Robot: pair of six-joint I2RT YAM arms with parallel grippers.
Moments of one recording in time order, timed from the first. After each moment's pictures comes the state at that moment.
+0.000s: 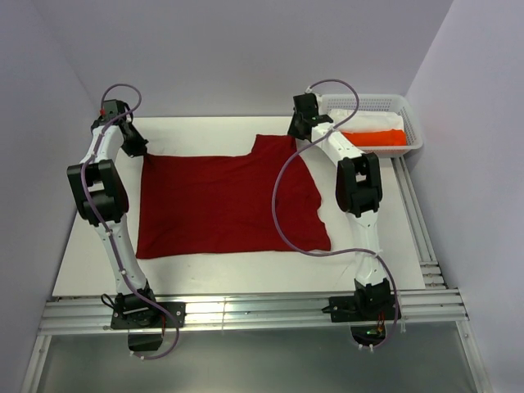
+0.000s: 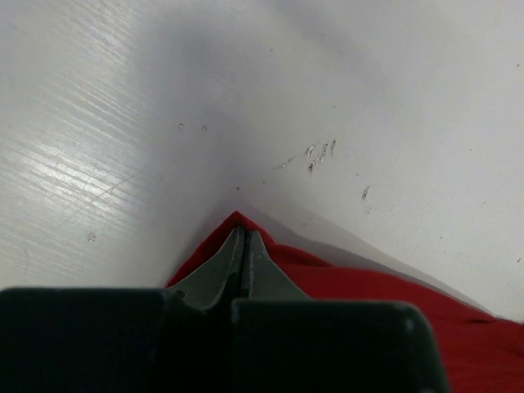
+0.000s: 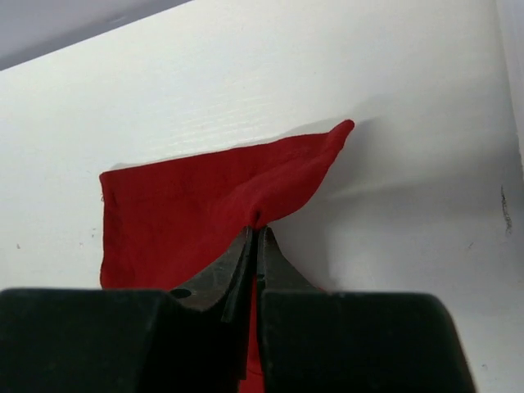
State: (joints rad) left arm 0.19 2.25 1.94 -0.68 0.04 -0.49; right arm 0.27 2.37 2.06 -0.43 0.17 0.50
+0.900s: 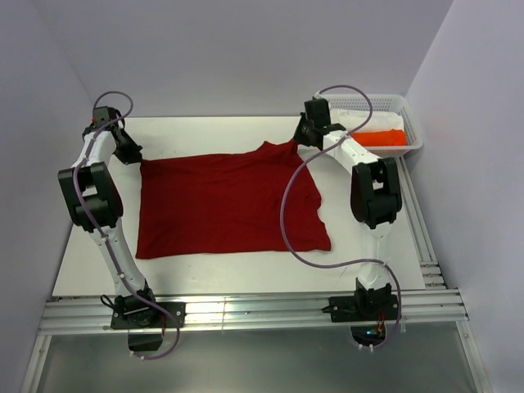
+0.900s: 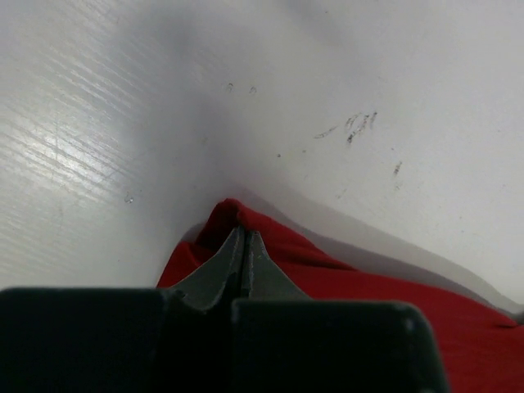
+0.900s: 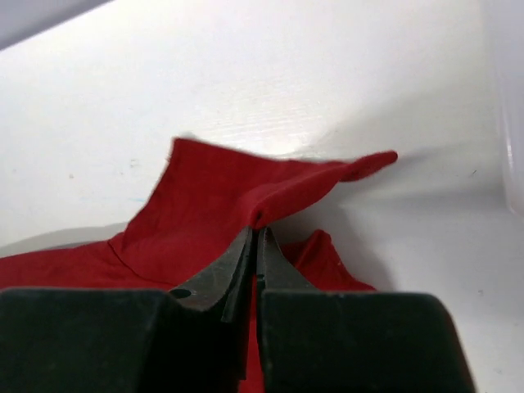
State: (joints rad) left arm 0.24 2.17 1.80 -0.65 0.08 -0.51; right arm 0.25 2.13 1.72 -0.29 0.04 0.54
